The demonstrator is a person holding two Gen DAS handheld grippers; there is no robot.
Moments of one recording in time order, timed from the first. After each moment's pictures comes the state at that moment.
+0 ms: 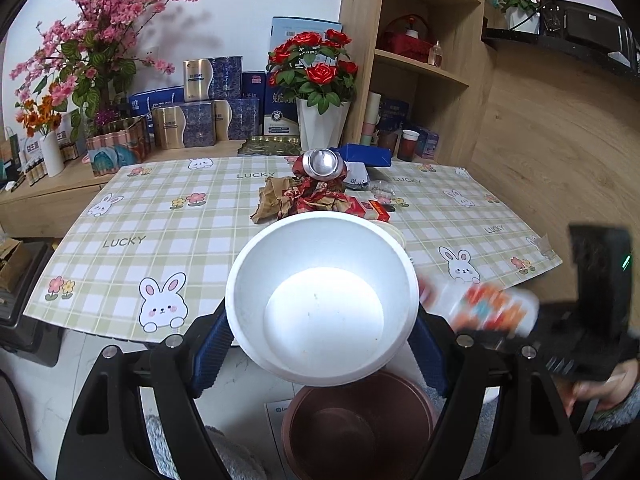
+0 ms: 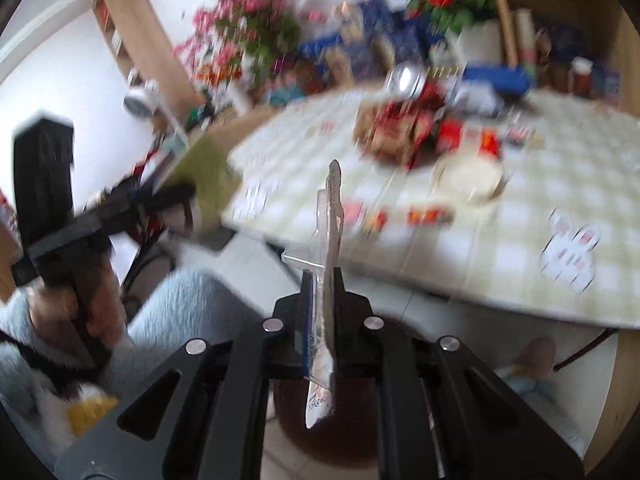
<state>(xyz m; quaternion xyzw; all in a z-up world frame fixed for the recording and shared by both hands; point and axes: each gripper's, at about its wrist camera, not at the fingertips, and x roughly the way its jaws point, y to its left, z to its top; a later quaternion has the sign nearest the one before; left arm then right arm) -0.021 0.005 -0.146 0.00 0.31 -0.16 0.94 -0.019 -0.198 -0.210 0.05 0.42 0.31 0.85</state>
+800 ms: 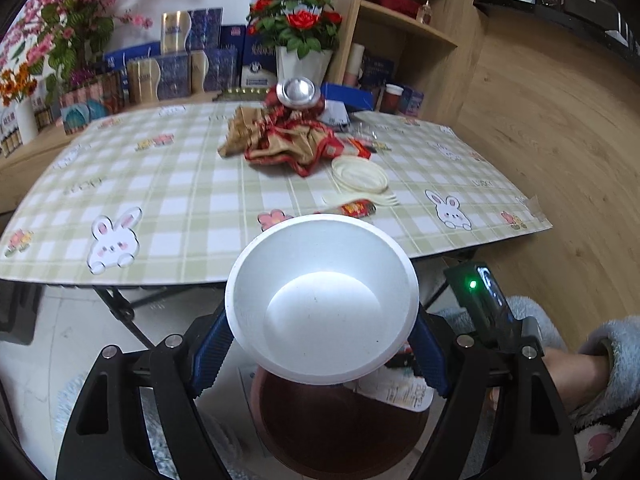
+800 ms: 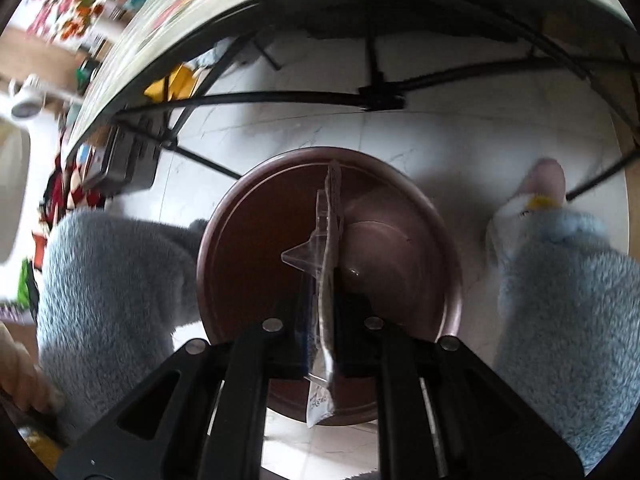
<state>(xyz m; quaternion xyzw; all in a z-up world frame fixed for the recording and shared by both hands) -0.017 -0.010 -0.215 -0.01 0.38 -0.20 0.91 0.018 -0.214 -0.367 0.15 0.64 0.15 0.74</state>
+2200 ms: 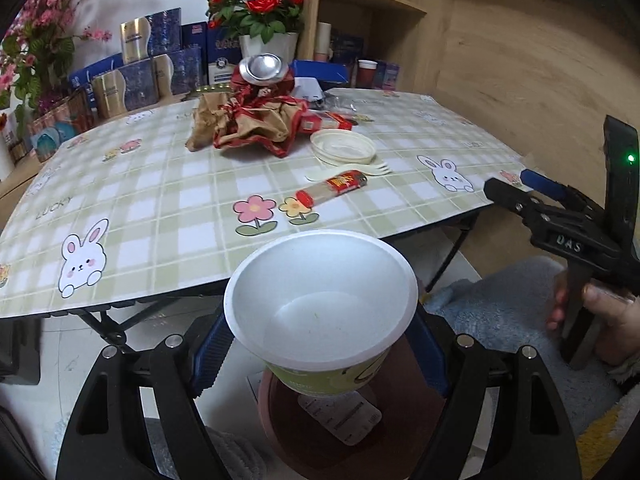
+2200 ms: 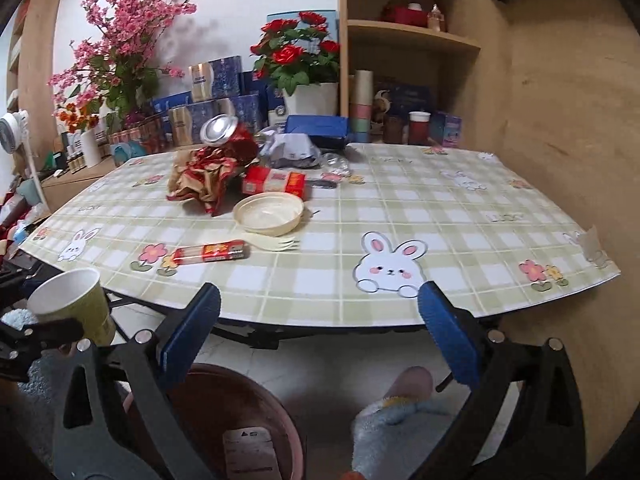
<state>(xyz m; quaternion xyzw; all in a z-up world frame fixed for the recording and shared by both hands) -0.003 -0.027 -0.250 0.05 0.37 -0.24 0.90 -0.027 -0.267 -0.242 0.01 0.26 -0.01 0.96</state>
